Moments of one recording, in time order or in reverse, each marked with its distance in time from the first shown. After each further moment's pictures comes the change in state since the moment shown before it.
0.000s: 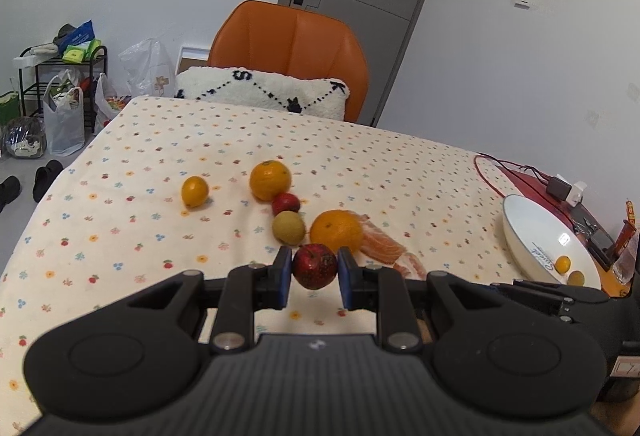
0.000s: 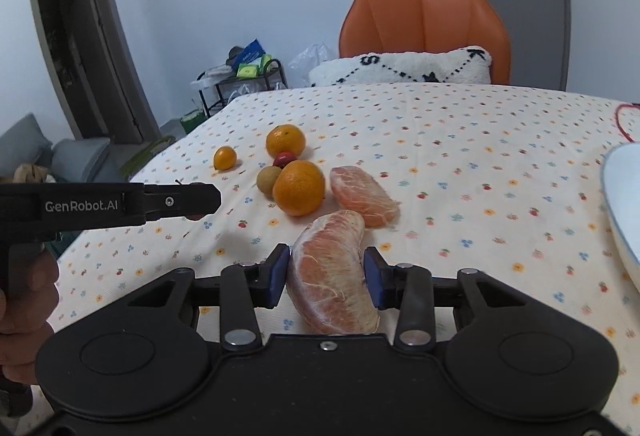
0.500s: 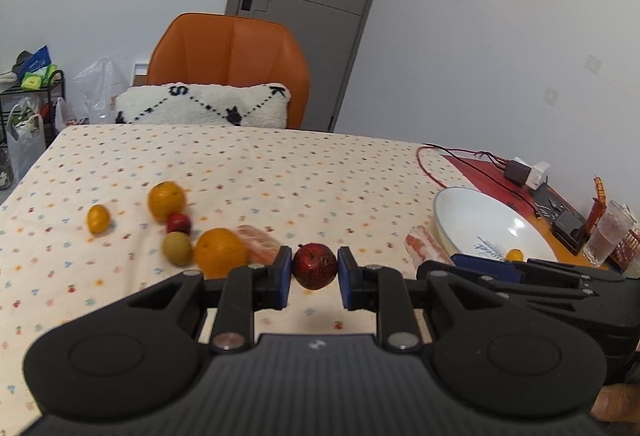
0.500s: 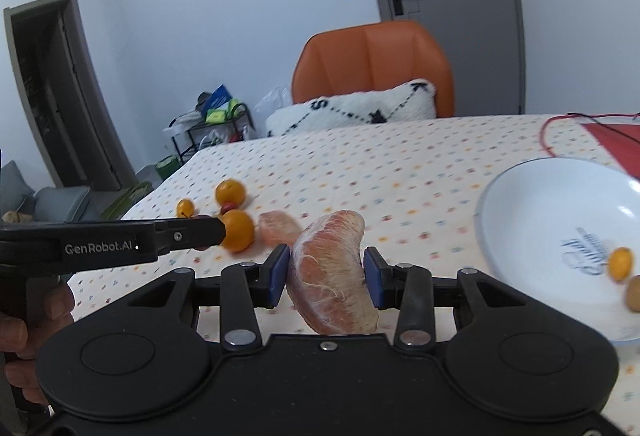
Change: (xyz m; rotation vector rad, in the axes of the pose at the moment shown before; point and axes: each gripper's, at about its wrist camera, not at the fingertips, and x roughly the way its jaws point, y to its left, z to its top) left arm 0.010 -0.078 0.006 0.098 -0.002 -0.086; right arm -0.063 -0.053 0.006 0.075 -0.122 -0.075
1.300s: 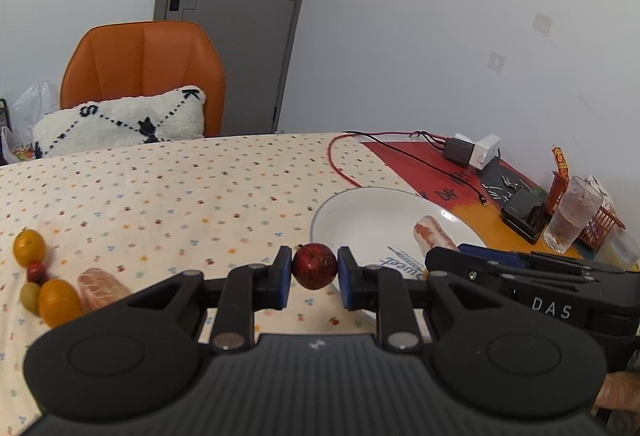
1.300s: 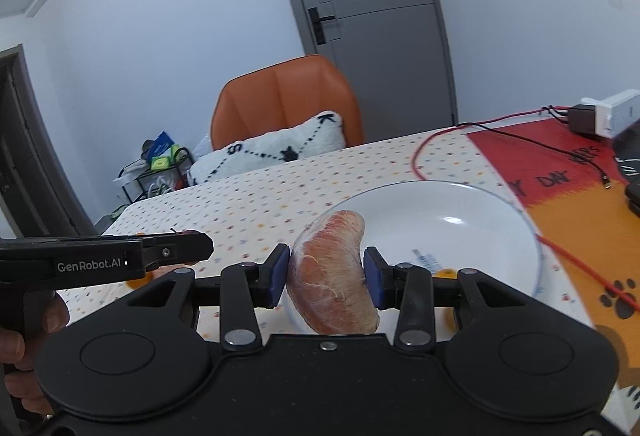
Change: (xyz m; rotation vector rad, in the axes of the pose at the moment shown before) left arm 0.058 -0.112 0.020 0.115 0.044 -0.105; right arm -0.047 -0.109 0.007 0.127 -0.078 -0.130
